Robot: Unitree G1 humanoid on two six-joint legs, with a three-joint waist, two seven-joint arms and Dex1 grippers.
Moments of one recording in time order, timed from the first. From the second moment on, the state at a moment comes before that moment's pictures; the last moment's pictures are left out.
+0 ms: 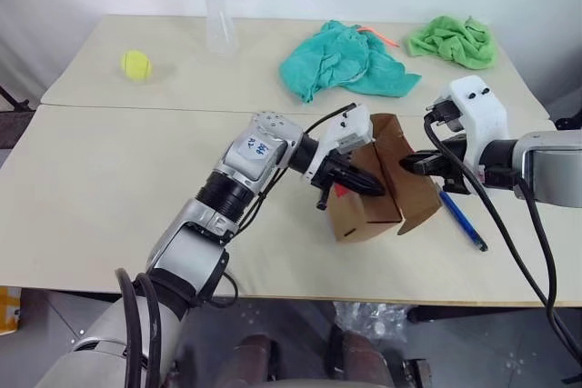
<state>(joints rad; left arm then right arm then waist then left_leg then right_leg) -1.14 0.19 -0.37 0.53 -0.16 0.45 -1.30 -0.85 -1.29 0.18 -0.31 1.96 1.19 -0.50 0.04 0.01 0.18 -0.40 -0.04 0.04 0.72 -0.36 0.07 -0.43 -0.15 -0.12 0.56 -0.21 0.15</state>
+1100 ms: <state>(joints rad) -0.98 0.34 -0.41 0.52 -0.06 0.49 -1.24 -0.33 -1.32 0.00 -0.36 1.95 1.05 -0.53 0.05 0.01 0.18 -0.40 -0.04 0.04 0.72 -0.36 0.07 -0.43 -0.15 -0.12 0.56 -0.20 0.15</state>
